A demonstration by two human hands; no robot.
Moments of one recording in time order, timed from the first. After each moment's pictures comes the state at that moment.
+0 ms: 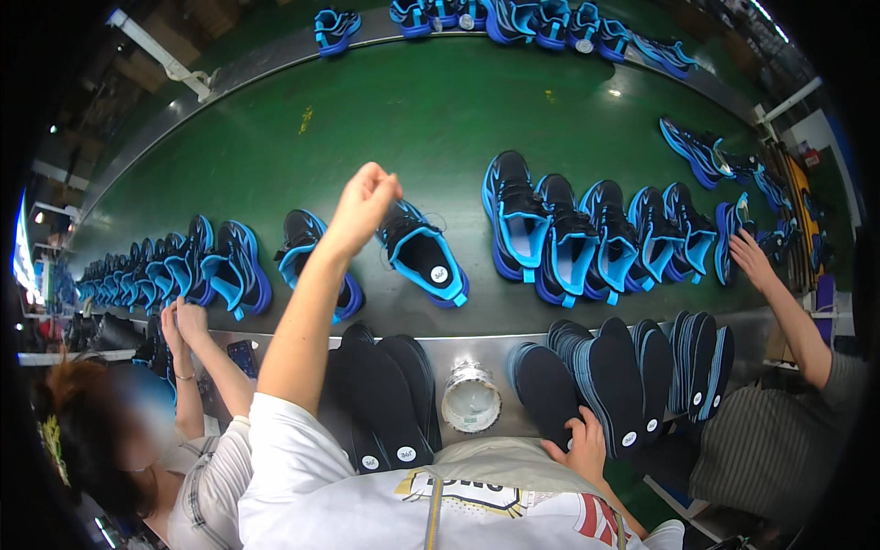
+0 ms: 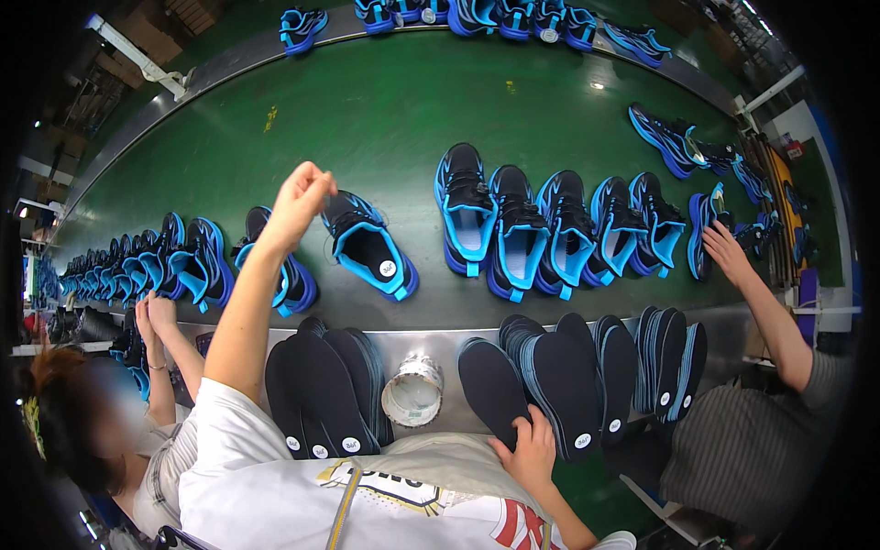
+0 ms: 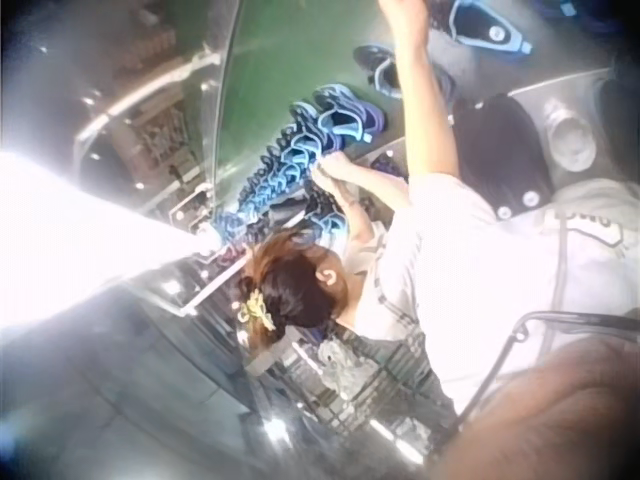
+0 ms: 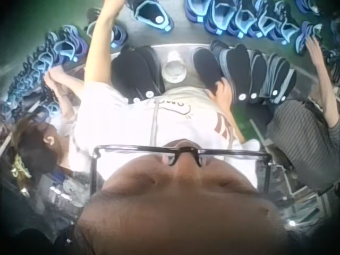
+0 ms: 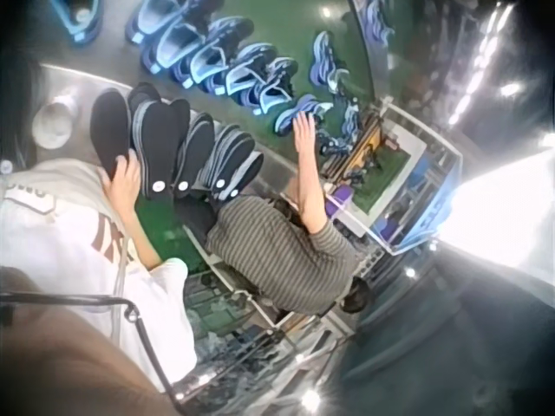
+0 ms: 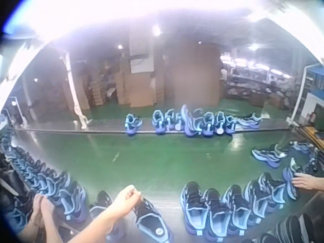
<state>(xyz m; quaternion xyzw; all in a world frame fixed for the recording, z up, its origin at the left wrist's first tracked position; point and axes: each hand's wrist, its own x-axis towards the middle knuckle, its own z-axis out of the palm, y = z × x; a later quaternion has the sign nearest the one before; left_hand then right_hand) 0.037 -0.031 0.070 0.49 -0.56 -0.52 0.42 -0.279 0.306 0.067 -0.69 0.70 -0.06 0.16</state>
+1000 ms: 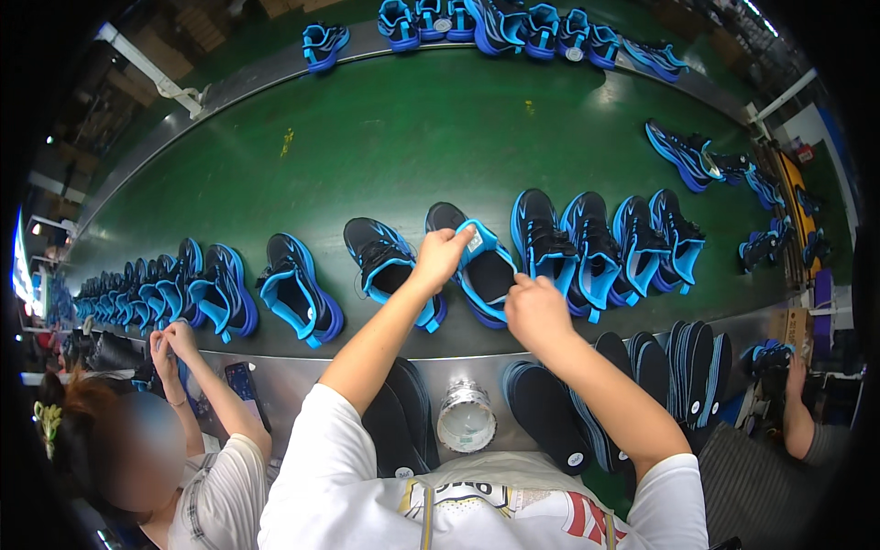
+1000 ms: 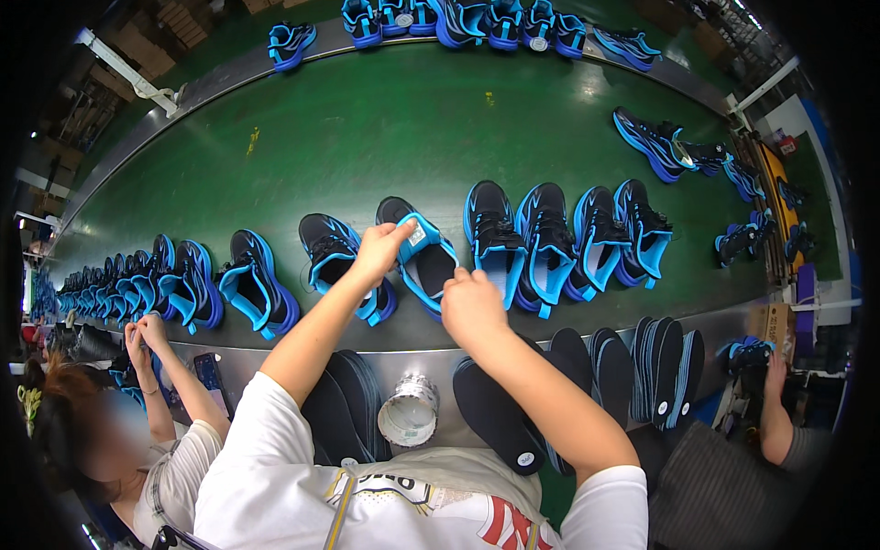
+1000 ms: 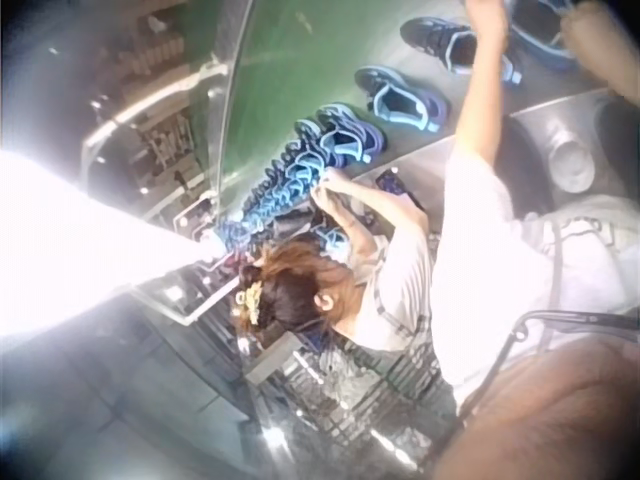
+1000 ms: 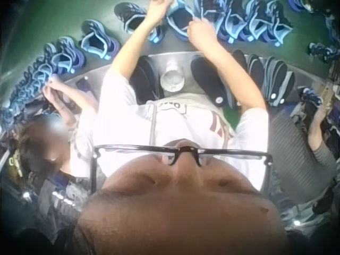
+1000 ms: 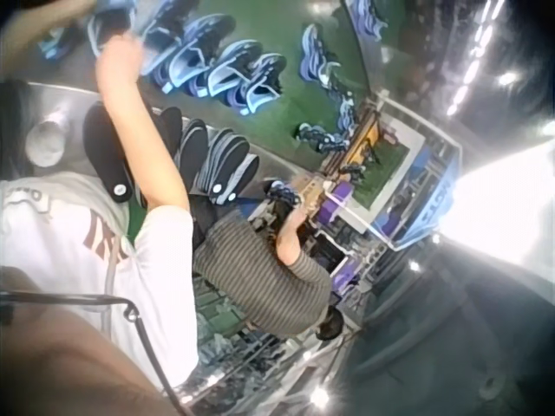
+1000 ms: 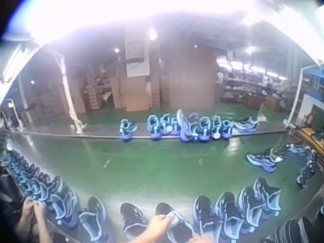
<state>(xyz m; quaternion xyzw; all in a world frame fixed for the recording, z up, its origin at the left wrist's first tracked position) -0.085 -0.025 0.003 0.60 -0.48 -0.56 0.32 -0.240 0.067 0.062 -0.82 0.57 -0.10 0.04</state>
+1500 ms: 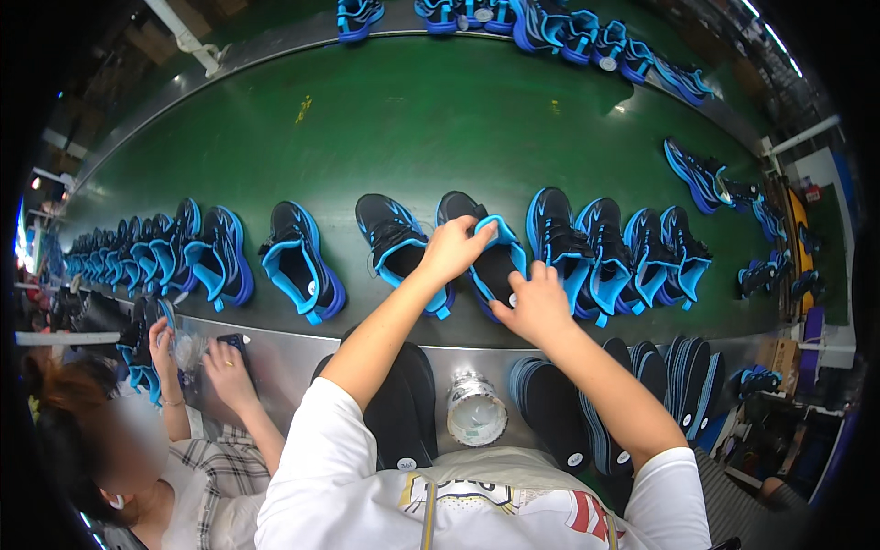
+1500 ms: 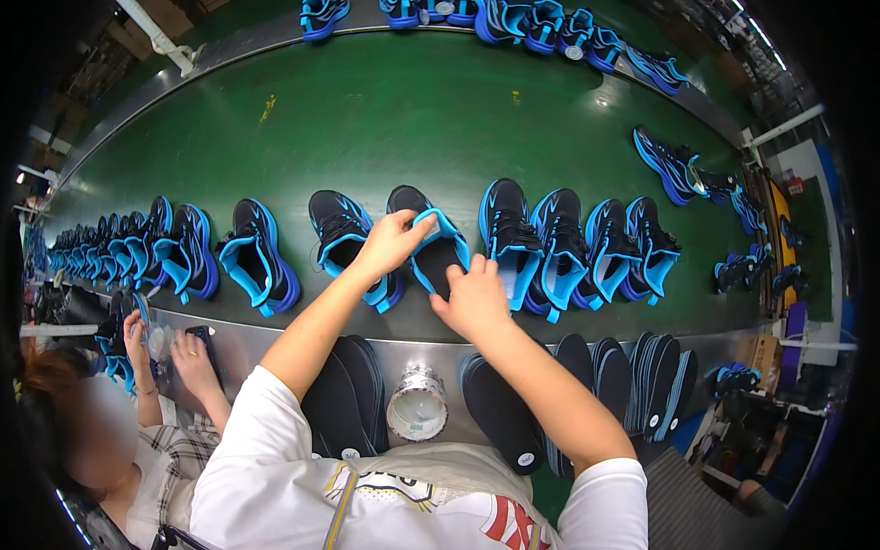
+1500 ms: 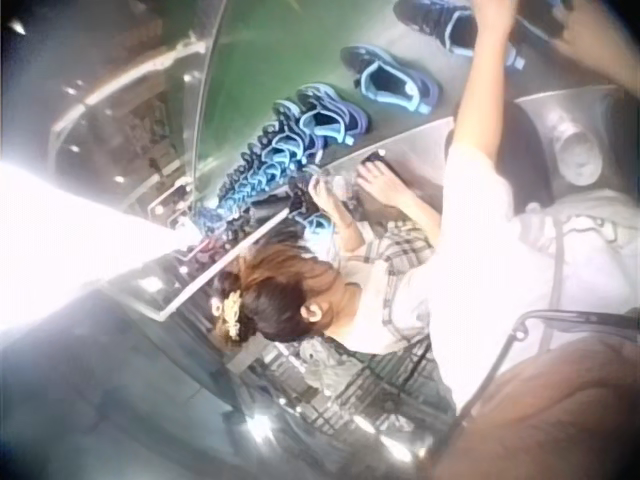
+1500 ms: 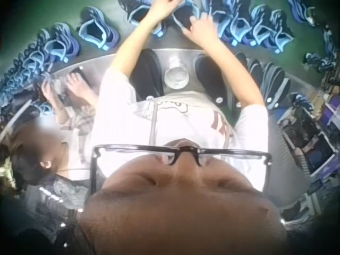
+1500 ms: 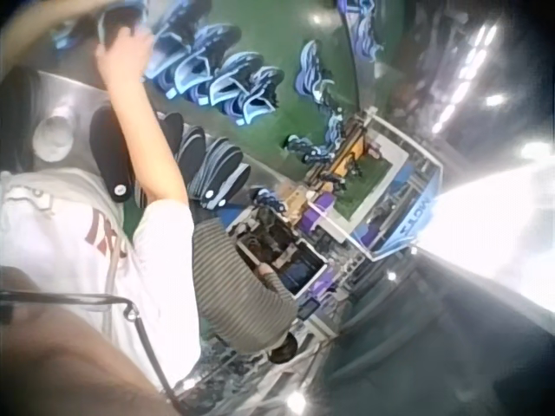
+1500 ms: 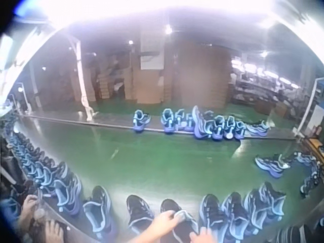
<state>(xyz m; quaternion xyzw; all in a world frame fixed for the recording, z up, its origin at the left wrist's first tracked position) -0.073 -0.015 0.016 0.60 -0.58 -0.47 0.30 -0.222 0.059 0.064 -0.79 0.60 0.00 0.11</state>
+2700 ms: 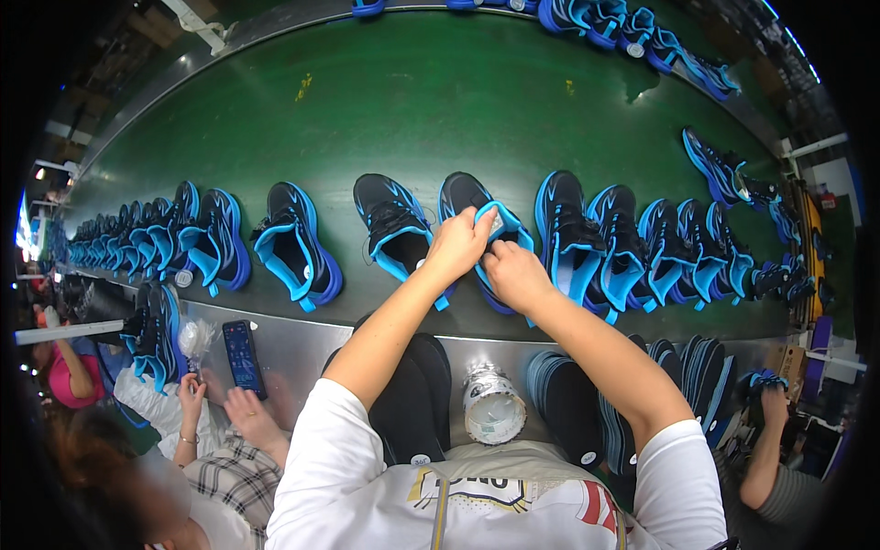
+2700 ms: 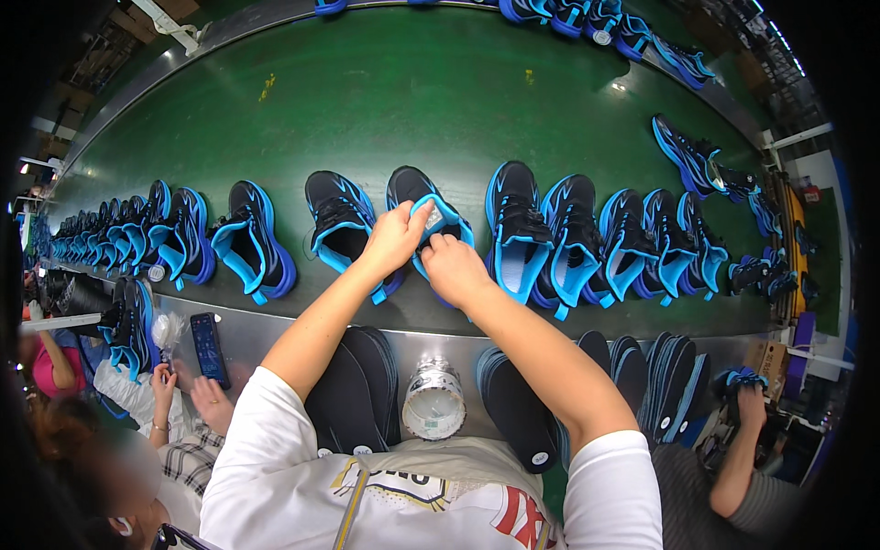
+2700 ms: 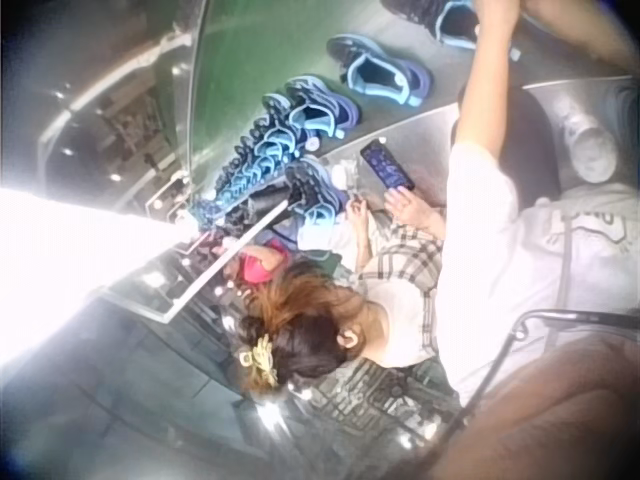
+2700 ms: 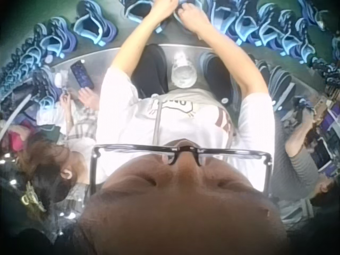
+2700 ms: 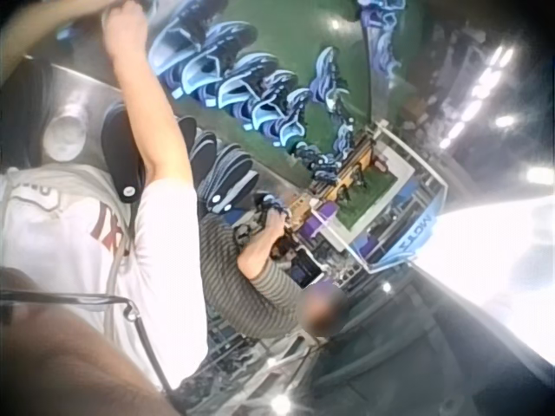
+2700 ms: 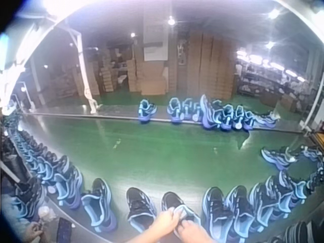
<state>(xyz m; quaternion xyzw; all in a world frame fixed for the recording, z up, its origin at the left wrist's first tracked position) -0.086 -0.006 -0.004 0.62 -0.61 -0.38 0.31 -0.222 0.022 0.000 -0.91 0.41 -0.04 0.09</state>
